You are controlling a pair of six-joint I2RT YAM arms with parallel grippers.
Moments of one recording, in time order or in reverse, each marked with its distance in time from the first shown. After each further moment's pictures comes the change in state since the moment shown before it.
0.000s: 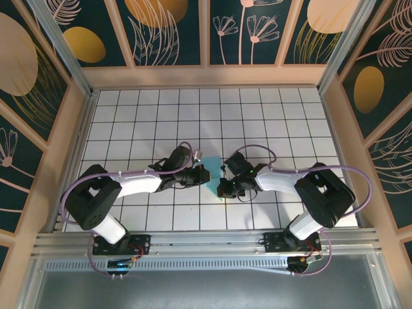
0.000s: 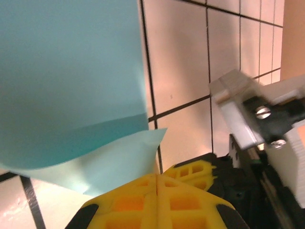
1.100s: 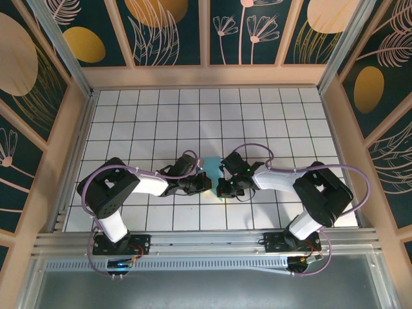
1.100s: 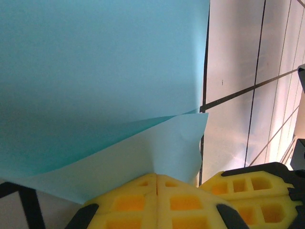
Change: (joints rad) left arm -0.032 0.153 -0.045 0.161 -0.011 -0.076; right arm 0.028 0.023 0.045 -0.067 0.049 0.000
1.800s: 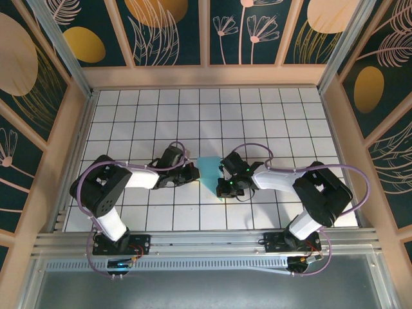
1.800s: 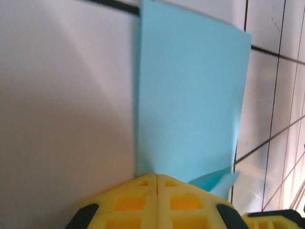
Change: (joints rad) left arm 0.195 -0.028 -0.010 -0.046 -0.015 0.126; right arm 0.006 0.007 0.005 -0.010 0.011 0.000
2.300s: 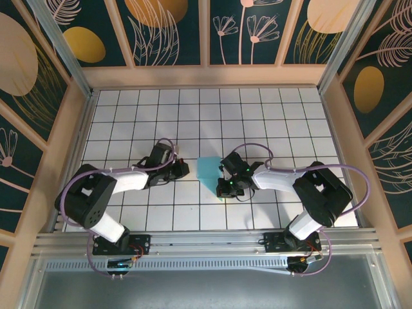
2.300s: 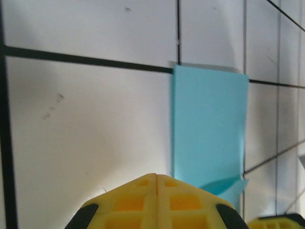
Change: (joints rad) left arm 0.063 -0.163 -0.055 -0.082 -0.035 0.092; right arm 0.000 0.000 0.000 0.001 0.000 0.003
